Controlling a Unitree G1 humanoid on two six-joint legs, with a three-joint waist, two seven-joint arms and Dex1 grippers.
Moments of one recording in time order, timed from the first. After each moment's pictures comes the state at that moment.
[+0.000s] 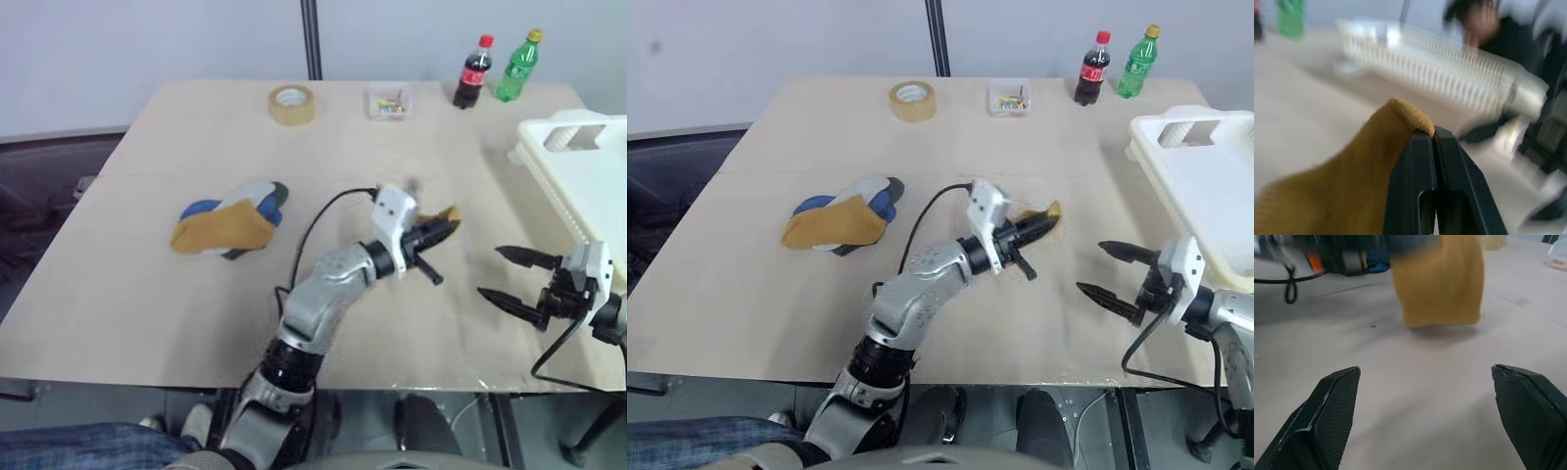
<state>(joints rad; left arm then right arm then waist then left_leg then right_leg) -0.45 -0.11 -0.21 -0.23 -0.42 0.62 -0.46 0.03 -0.73 -0.29 -0.10 0.55 0.12 1.15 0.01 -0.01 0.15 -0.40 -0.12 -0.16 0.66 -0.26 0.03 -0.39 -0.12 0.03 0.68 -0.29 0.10</state>
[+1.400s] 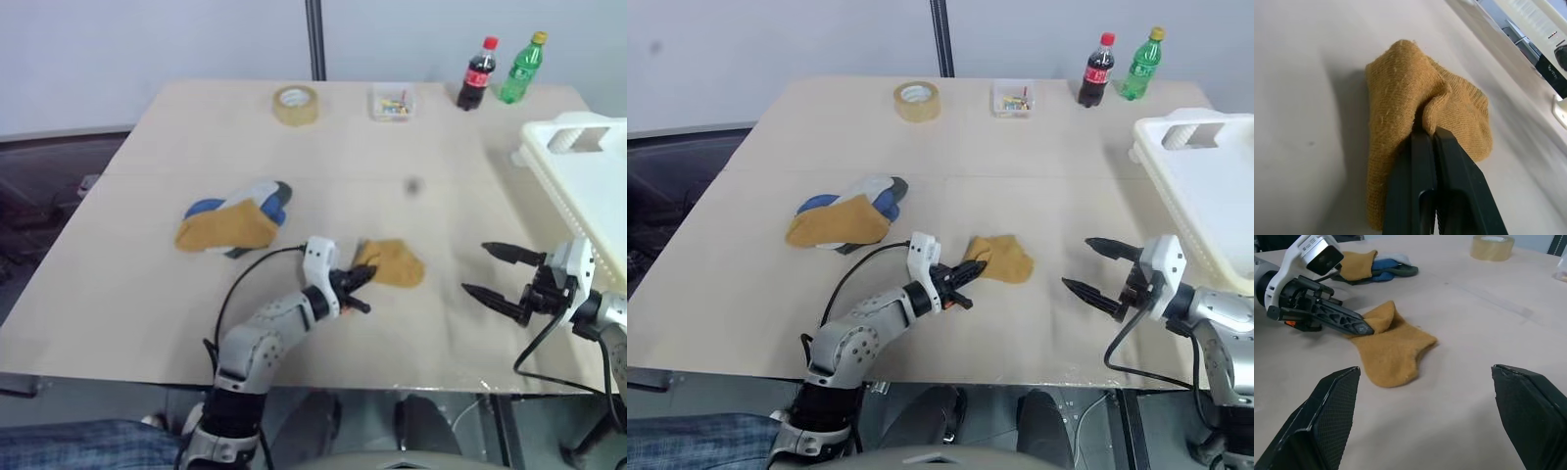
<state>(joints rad) -0.19 0.10 -0.16 -0.24 -0.53 0.77 -0.39 0.01 -0.68 -0.24 -0.12 0.52 0.12 1.10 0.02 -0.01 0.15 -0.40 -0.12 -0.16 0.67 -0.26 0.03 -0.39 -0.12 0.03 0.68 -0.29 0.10</state>
